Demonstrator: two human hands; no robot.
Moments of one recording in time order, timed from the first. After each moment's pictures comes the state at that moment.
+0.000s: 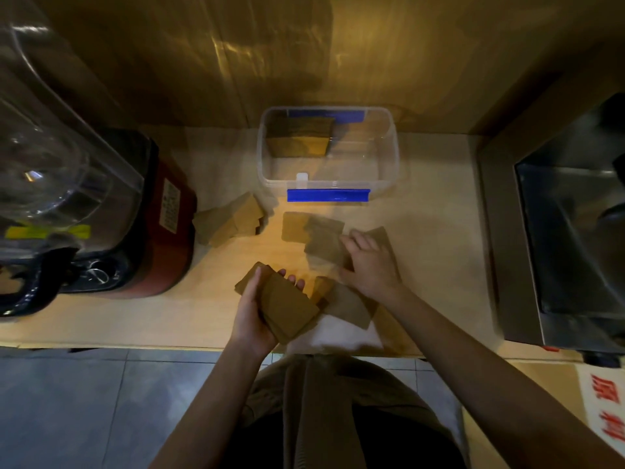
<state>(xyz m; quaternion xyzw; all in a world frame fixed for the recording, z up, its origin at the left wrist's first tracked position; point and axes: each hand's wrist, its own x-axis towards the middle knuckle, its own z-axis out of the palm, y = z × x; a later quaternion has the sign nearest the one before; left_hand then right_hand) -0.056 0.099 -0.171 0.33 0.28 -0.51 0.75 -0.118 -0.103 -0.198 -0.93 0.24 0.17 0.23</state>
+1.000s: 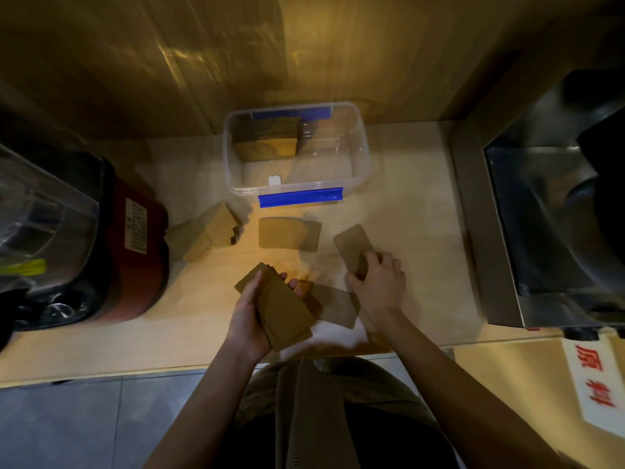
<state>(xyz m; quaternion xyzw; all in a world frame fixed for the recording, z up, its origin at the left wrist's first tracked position) -0.055 0.075 -0.174 0.35 0.24 -0.57 0.70 -0.167 -0.100 -0.208 -0.85 0.48 0.08 0.21</state>
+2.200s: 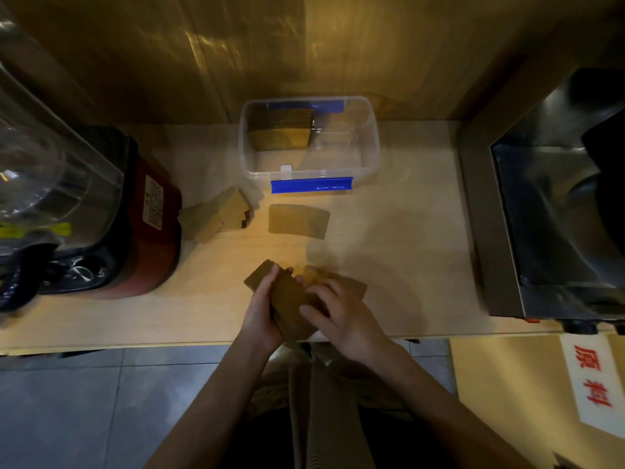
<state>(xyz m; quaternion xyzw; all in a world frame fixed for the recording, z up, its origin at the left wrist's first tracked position) -0.079 0.085 -0.171 0.39 0.22 -0.54 0.71 -0.180 -0.021 -0.139 -0.85 0.24 0.15 0.45</state>
